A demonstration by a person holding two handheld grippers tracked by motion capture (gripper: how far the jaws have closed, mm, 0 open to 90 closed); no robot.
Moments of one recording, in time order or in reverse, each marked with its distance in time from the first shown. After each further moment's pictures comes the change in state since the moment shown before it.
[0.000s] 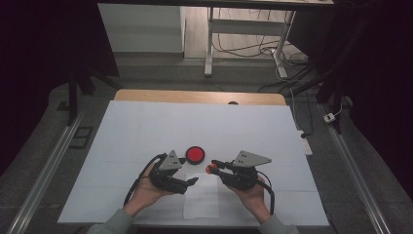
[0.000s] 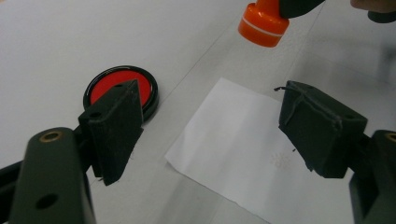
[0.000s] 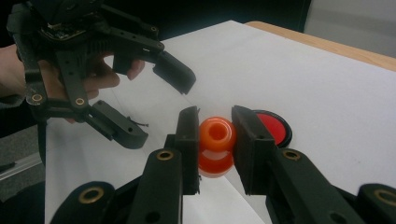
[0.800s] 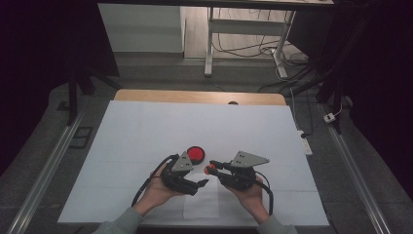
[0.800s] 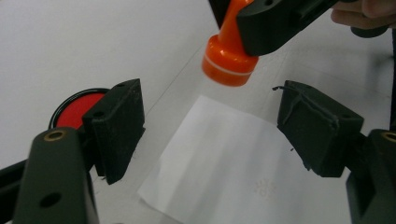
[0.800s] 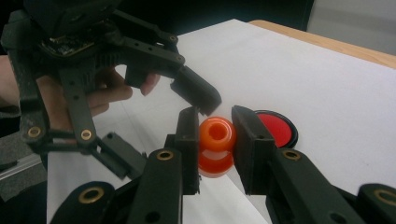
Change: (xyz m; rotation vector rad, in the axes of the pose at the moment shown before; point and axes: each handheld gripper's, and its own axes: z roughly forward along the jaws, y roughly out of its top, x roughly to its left) left arm -0.015 0.016 0.022 0.005 -0.035 0.045; right arm 0.002 0.000 0.004 0.003 0.006 -0.001
